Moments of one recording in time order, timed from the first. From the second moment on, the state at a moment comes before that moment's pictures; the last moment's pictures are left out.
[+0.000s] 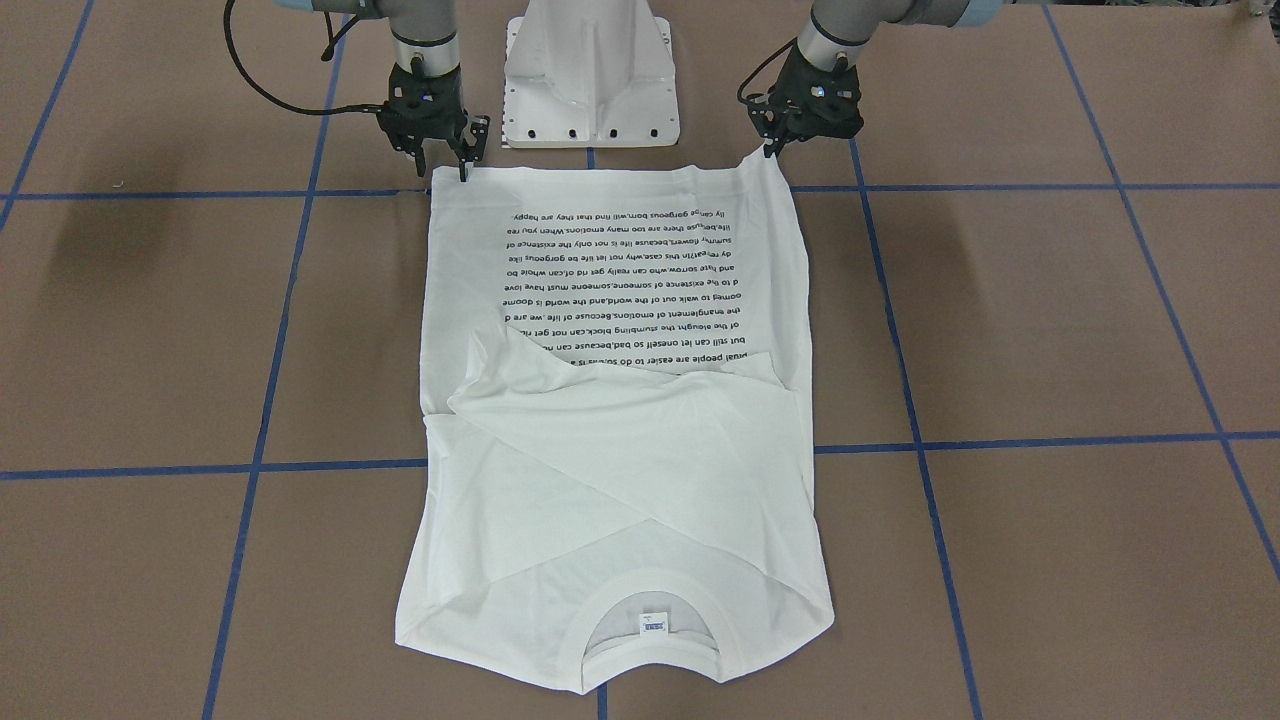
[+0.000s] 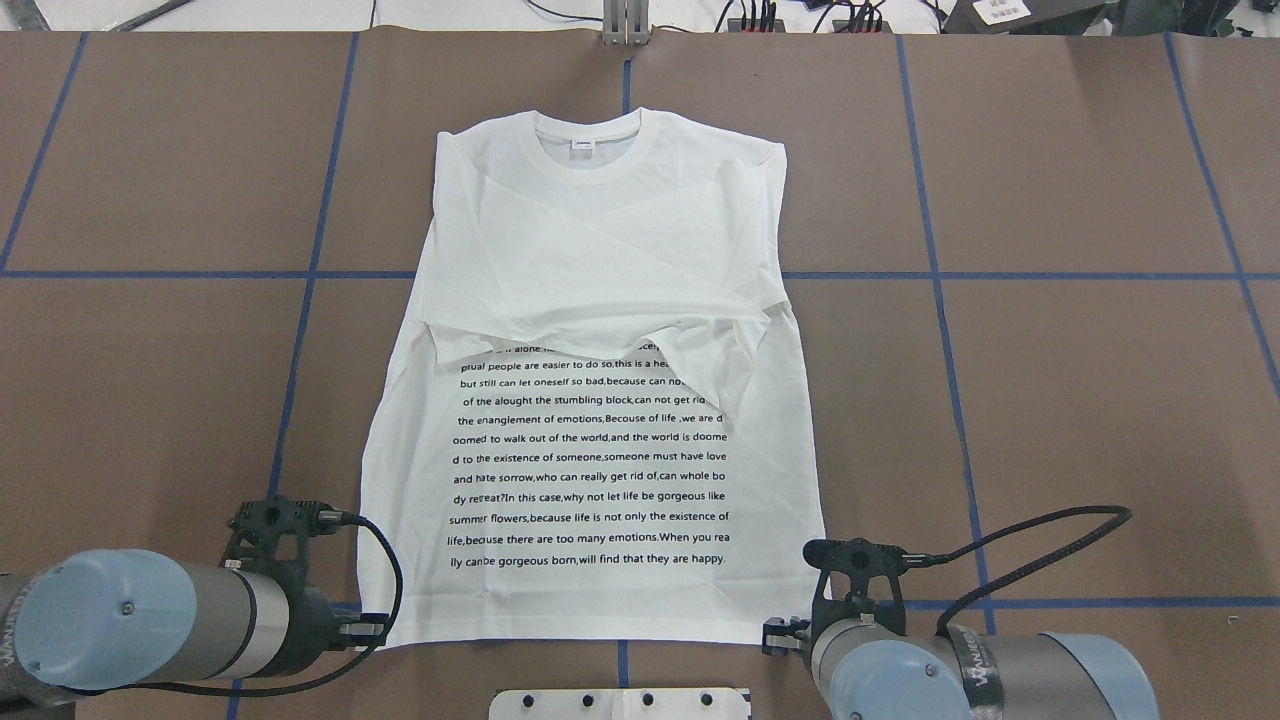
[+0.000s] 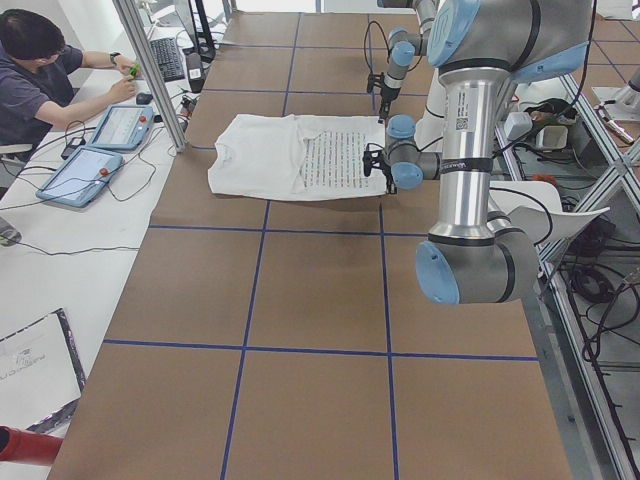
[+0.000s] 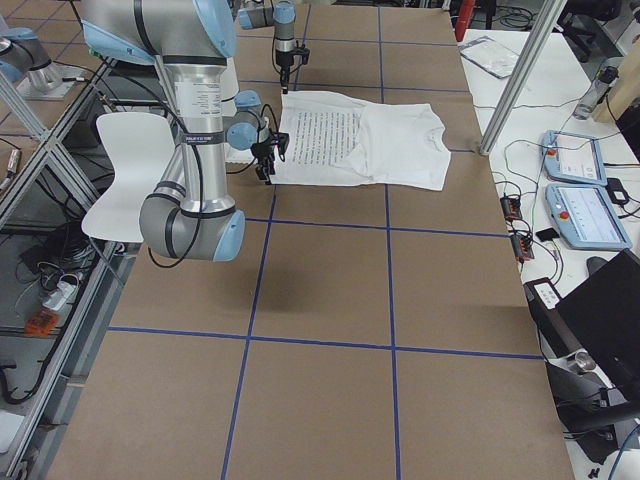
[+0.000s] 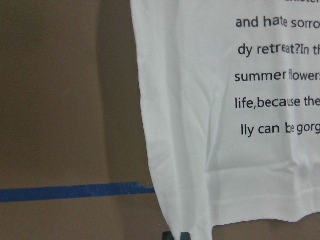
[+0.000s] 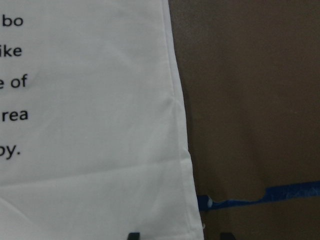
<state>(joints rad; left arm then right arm) -0.18 -1.57 -2.14 -1.95 -1.73 -1.45 0.03 -1.37 2.07 -1.60 1.44 1.67</state>
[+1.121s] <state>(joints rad) -0.18 -1.57 -2.20 -1.92 -1.78 -1.45 0.10 -1.36 2.20 -1.69 1.52 1.66</state>
